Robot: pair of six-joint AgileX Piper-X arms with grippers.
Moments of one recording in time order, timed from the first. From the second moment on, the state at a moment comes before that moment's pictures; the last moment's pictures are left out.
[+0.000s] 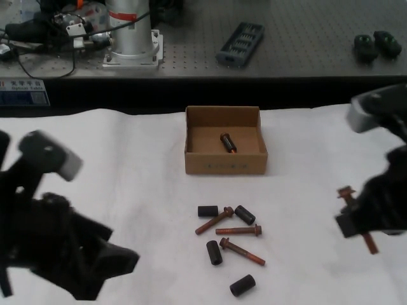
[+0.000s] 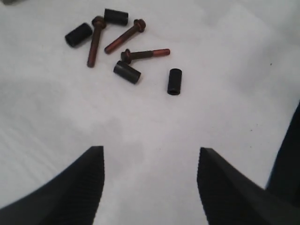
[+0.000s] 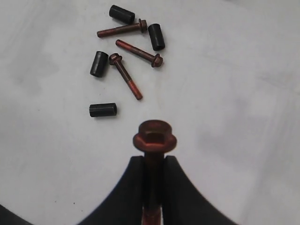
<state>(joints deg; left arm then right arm) -20.1 58.4 -38.2 28.8 31.6 14.9 37.1 55.2 -50.3 56.3 -2.0 6.7</state>
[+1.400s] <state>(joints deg) -40.7 97.6 -53.8 10.6 9.5 -73.4 37.1 50.0 -47.6 62.0 -10.1 6.8</state>
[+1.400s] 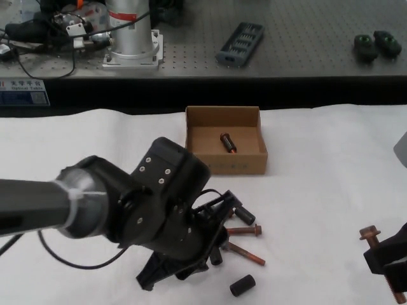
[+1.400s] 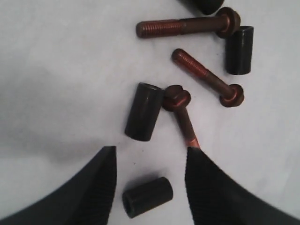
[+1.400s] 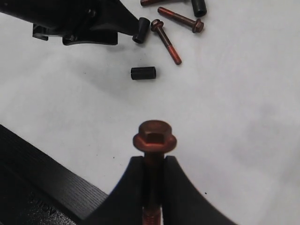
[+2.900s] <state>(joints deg) -39.4 105.2 -61.2 15.4 8.0 -60.0 37.1 50.0 -47.6 62.4 -10.3 6.8</state>
